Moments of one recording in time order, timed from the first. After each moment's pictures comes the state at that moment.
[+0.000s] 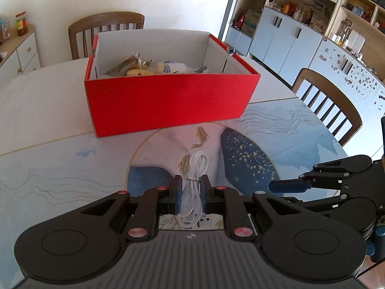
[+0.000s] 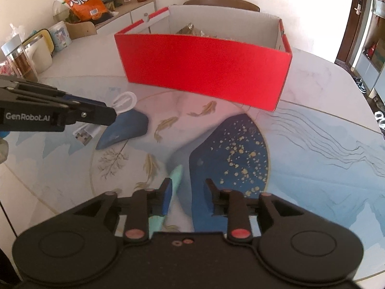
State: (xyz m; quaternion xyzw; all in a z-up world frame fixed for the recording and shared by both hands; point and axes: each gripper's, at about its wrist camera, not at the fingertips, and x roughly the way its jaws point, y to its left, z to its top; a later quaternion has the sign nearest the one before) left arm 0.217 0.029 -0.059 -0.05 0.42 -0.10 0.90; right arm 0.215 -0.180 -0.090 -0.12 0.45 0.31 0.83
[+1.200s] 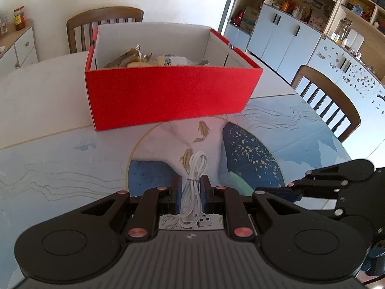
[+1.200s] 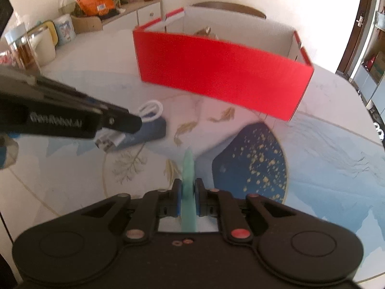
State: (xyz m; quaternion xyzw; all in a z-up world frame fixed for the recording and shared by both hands) left arm 0.218 0.034 -0.062 -0.06 0.42 -0.10 0.90; right arm 0.199 -0.150 -0.084 -0.14 0.43 0.30 0.84
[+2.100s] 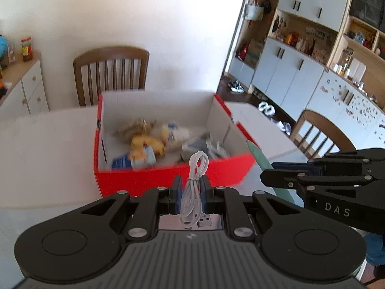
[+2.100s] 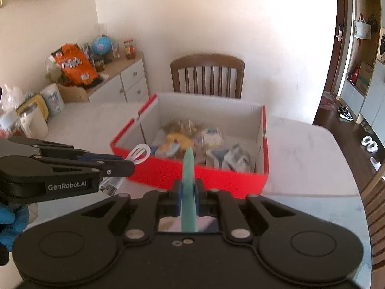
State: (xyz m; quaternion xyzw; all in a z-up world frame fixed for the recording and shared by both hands) left arm 0.272 0.042 0.024 -0.07 0.35 -0.08 0.93; right arm 0.272 -0.160 0.023 -0.07 0.35 0.29 0.89
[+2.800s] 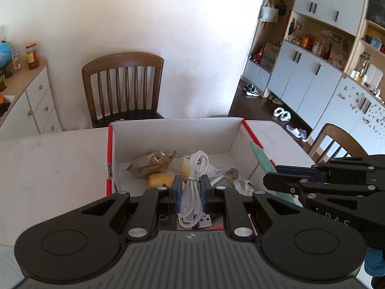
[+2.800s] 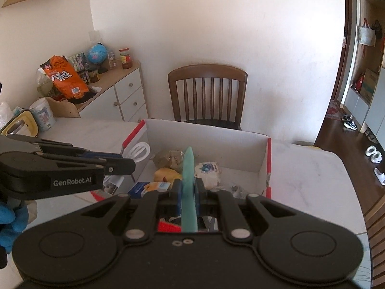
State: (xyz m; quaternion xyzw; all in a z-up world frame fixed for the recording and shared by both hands) left arm 0.357 0.061 0.030 -0.07 0.36 -0.04 0.93; right arm 0.349 -0.132 0.026 -0.07 0.34 0.30 0.89
